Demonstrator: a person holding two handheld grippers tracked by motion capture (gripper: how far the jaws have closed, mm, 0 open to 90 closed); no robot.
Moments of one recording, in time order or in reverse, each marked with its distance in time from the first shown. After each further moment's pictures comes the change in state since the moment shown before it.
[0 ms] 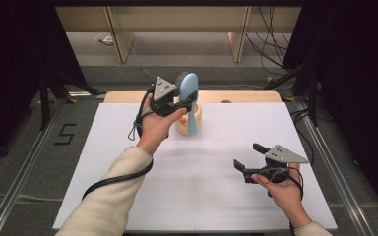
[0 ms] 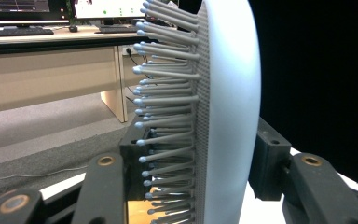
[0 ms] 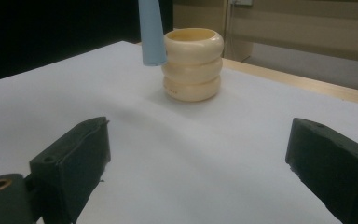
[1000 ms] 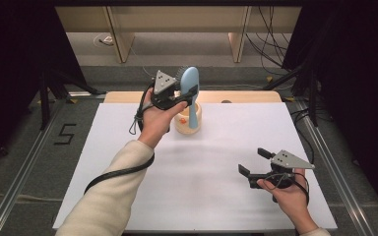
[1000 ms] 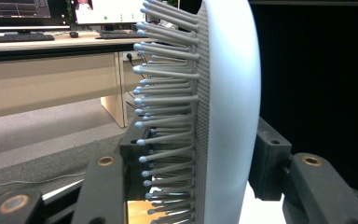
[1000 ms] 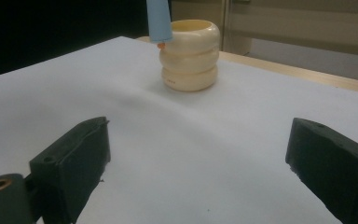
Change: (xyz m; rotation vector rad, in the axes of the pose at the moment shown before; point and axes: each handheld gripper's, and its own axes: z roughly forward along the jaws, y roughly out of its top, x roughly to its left) left arm 0.005 0.012 0.009 -0.020 -0.001 -0.002; right arm -0.003 -0.011 -0.014 0.009 -0.003 0.009
